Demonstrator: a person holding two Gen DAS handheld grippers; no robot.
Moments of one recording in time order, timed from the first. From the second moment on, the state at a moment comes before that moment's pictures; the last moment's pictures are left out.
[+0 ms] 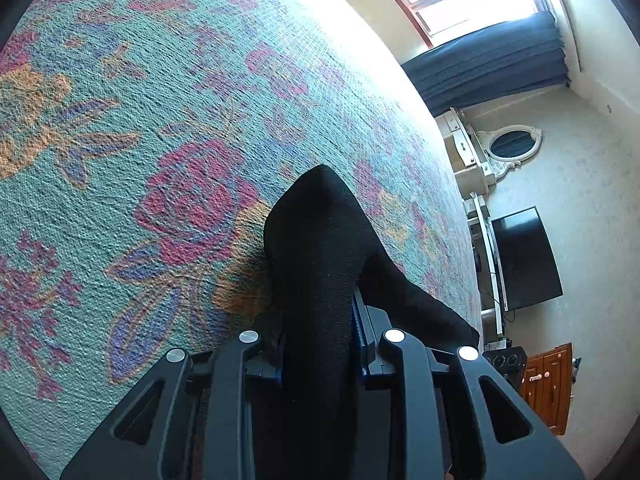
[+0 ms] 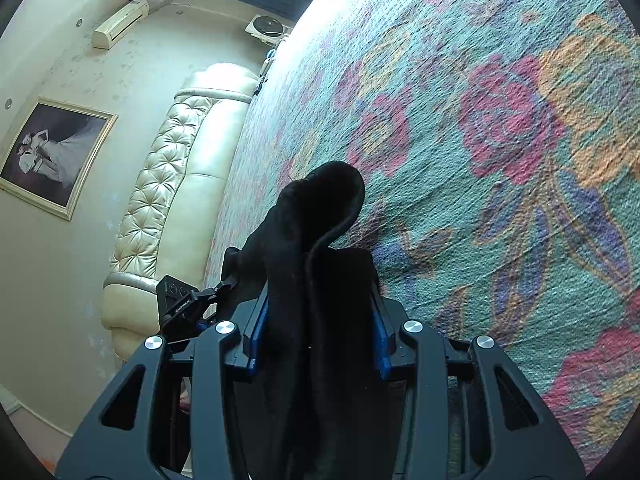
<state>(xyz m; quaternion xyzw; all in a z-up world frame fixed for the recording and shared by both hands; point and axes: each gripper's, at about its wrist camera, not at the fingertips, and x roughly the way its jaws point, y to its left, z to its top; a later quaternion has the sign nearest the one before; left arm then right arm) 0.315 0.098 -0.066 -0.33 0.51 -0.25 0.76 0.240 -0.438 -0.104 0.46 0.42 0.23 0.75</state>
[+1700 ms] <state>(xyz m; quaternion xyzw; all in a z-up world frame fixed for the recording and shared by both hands) 0.187 0.131 -0.056 -0.36 0.51 -0.25 0.74 0.122 -0.426 -0.110 0.48 0.46 0.20 0.72</state>
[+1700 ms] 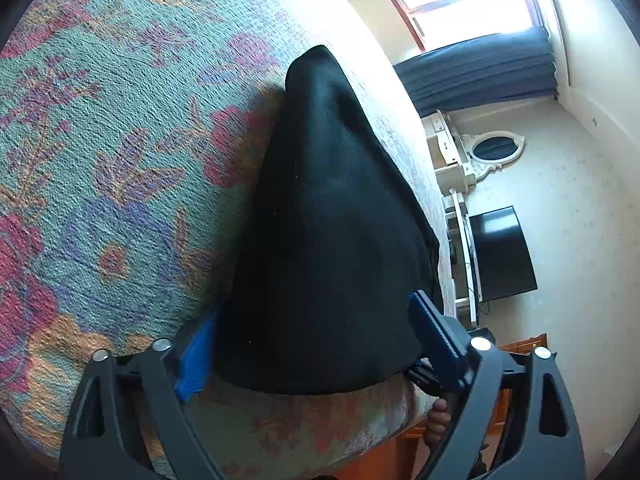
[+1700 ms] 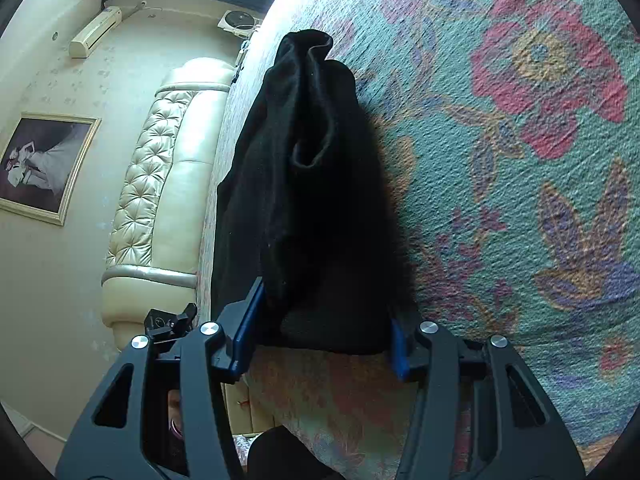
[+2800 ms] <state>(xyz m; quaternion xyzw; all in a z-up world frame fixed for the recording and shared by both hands) 0.190 0.145 -0.052 -0.32 0.51 -0.24 0.76 0.117 -0.401 -0.082 0.43 0.46 0.18 0.76</state>
